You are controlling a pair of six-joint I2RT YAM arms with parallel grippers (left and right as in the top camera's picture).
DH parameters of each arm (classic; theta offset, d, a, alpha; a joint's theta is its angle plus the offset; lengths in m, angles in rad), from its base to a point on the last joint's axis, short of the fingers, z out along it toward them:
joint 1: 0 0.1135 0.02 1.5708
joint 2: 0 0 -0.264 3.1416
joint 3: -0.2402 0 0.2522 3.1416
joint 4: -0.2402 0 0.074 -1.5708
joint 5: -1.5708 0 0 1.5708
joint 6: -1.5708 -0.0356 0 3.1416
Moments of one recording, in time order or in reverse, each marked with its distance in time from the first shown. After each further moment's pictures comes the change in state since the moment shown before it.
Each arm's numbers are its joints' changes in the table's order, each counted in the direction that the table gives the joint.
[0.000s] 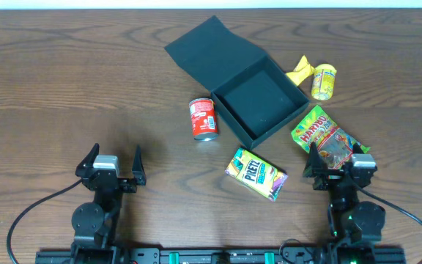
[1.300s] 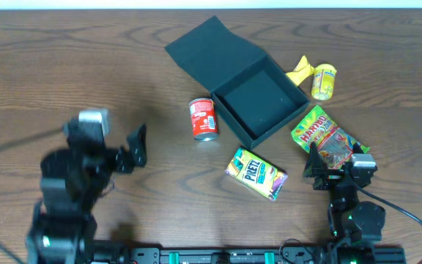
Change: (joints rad) left arm -0.022 -0.693 -0.812 -0.474 -0.192 0.181; right arm 0.000 0.000 0.000 0.000 0.000 0.000
